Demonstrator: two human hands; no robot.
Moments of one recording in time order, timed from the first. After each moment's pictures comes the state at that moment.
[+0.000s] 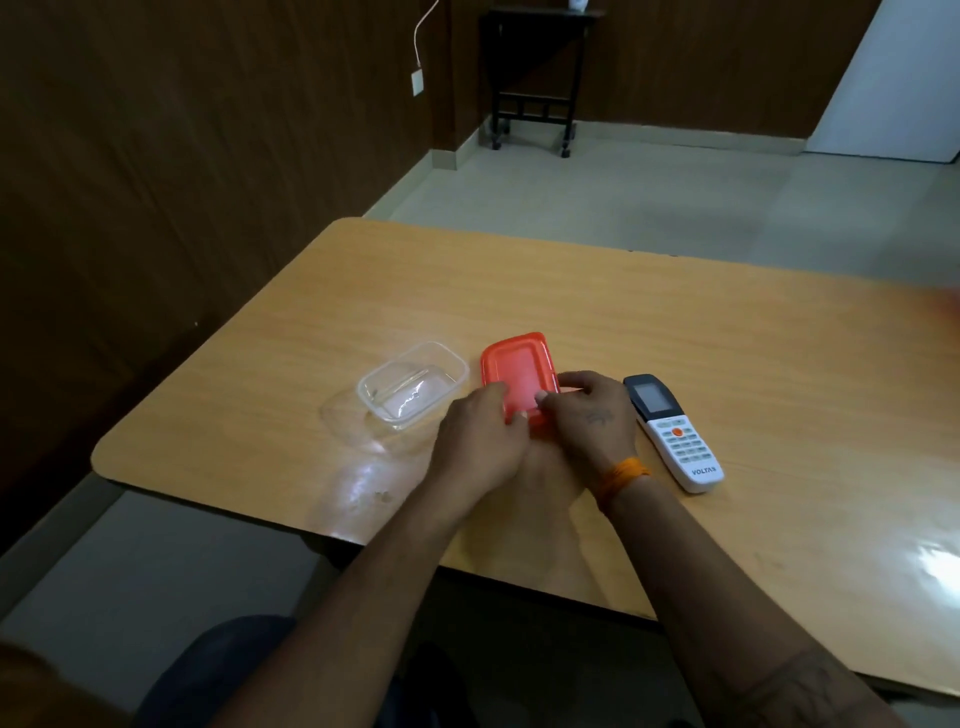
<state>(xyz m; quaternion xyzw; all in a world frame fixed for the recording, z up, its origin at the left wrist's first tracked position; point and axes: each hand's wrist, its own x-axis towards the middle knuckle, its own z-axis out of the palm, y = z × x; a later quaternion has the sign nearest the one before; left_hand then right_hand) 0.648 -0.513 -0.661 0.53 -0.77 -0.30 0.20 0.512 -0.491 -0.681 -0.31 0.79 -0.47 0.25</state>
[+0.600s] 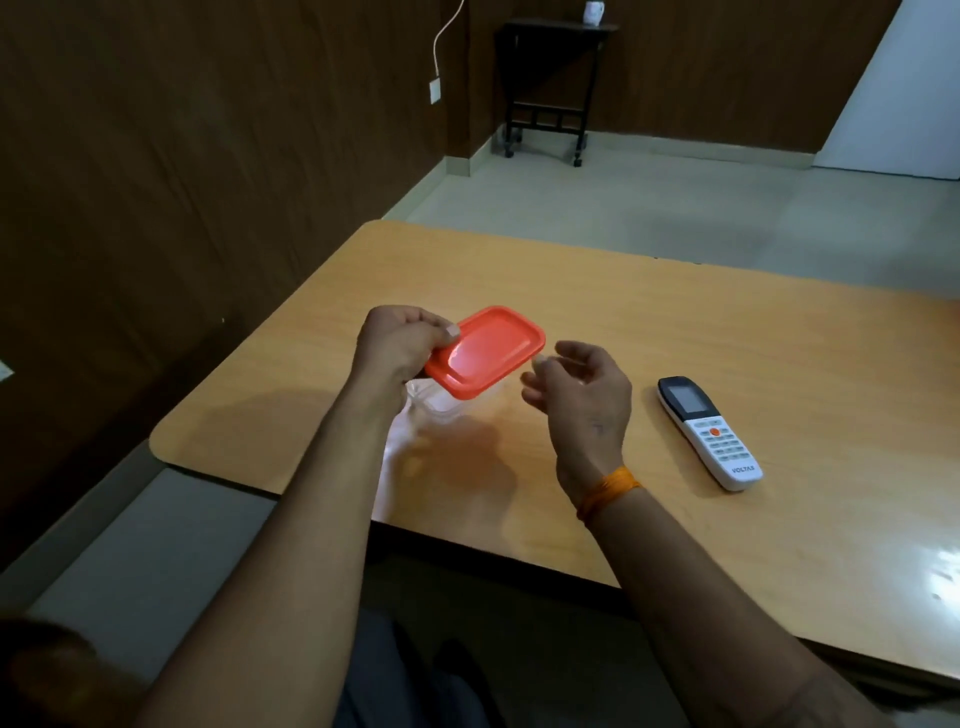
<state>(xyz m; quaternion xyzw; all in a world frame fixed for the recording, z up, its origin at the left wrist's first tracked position) 0.737 -0.600 -0.613 0.56 -0.54 -0.50 0.38 0.592 -0.493 -0.653 -0.26 0.63 -0.67 0.28</state>
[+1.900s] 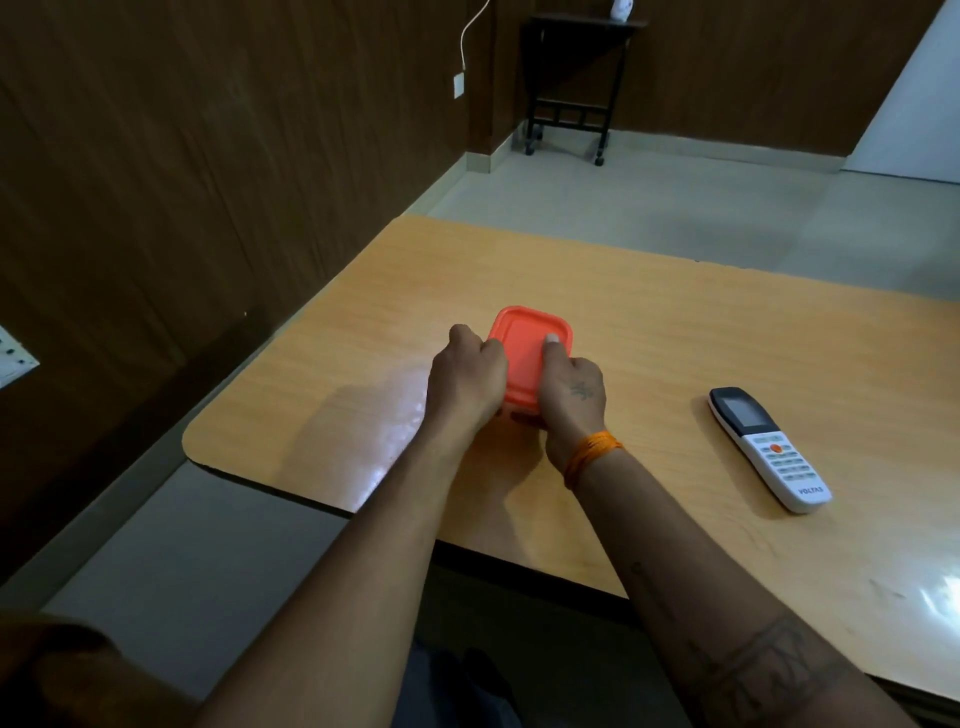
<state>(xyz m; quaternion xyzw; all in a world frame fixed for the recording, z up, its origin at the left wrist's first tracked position) 0.726 -0.593 -0.642 0.59 -0.63 -0.40 0.31 0.632 -0.560 -0.666 -0.22 0.73 -0.56 0.33</state>
